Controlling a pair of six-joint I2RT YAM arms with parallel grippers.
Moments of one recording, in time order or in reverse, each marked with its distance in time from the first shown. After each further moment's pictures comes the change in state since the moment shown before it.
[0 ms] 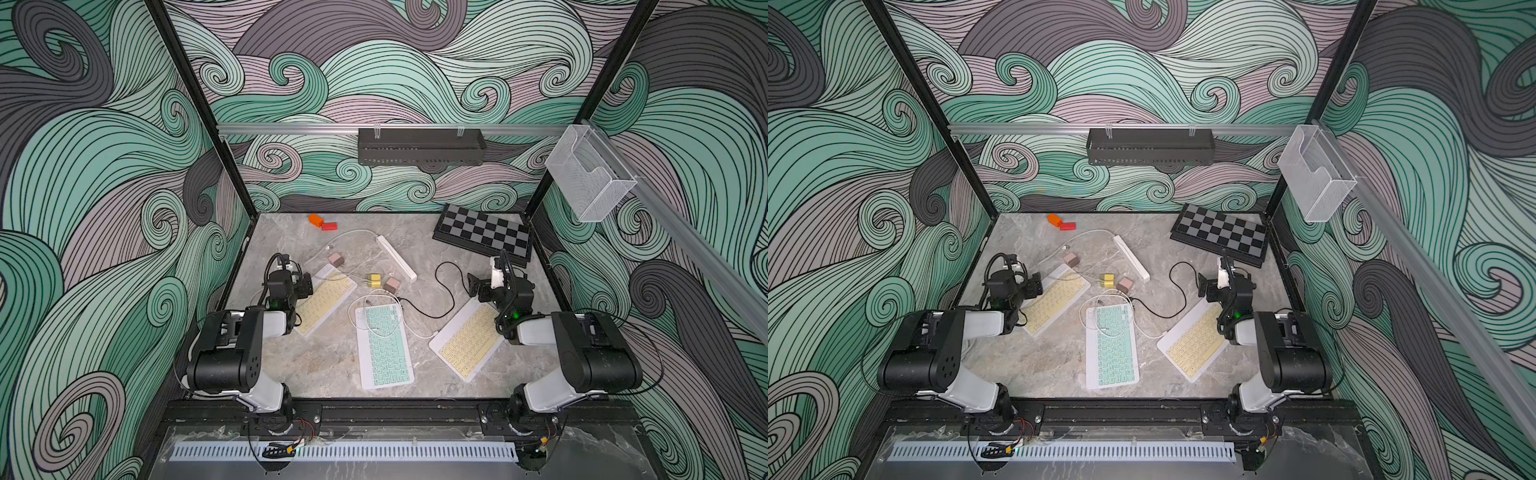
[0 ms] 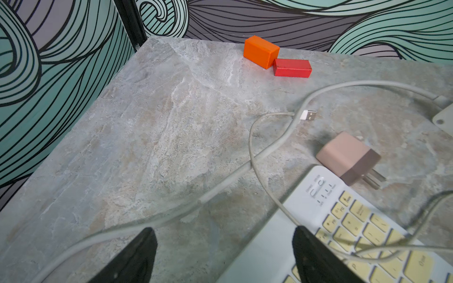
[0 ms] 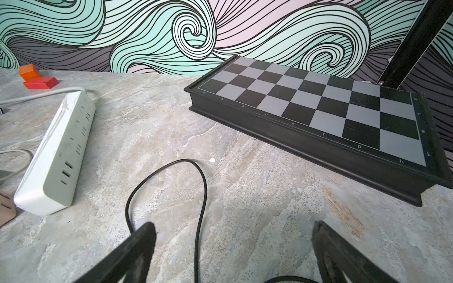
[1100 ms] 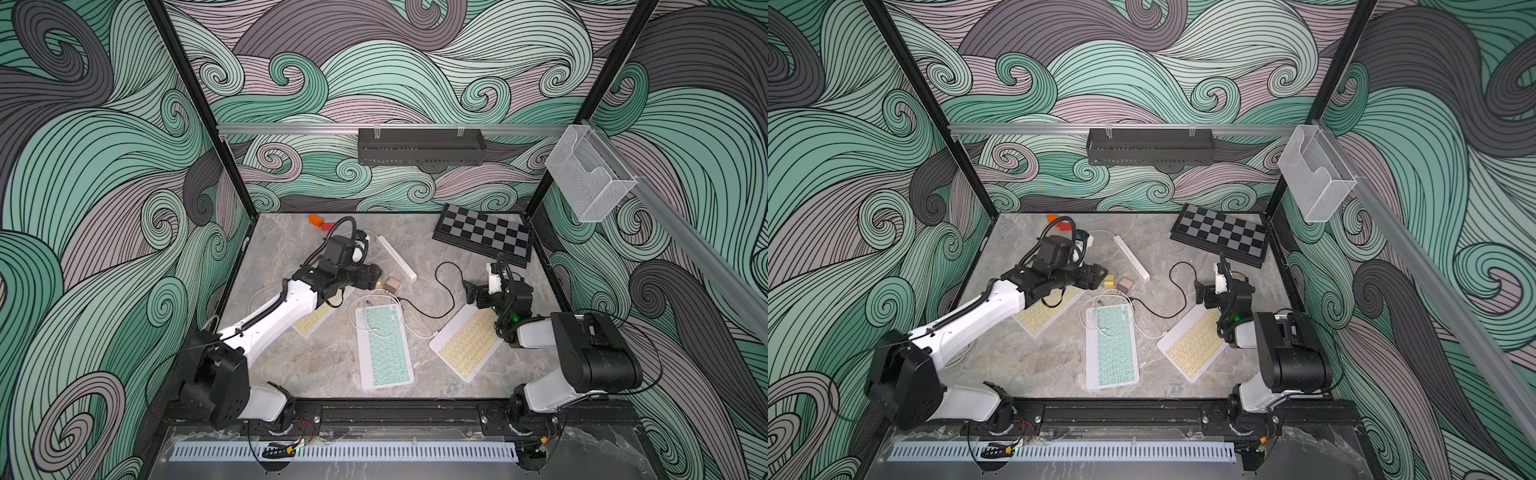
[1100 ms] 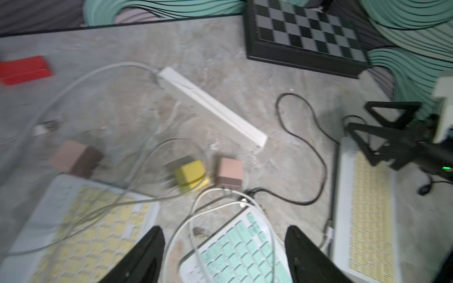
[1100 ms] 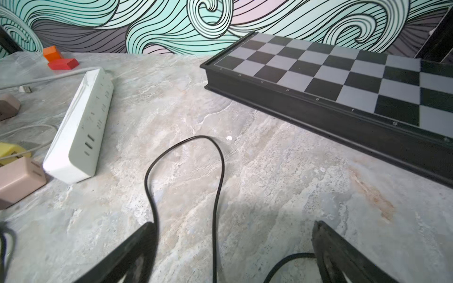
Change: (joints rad) left arm -0.520 -0.205 0.528 -0.927 0.145 -0.133; right arm -0.006 0.000 -0.023 -0.027 -0.056 0.001
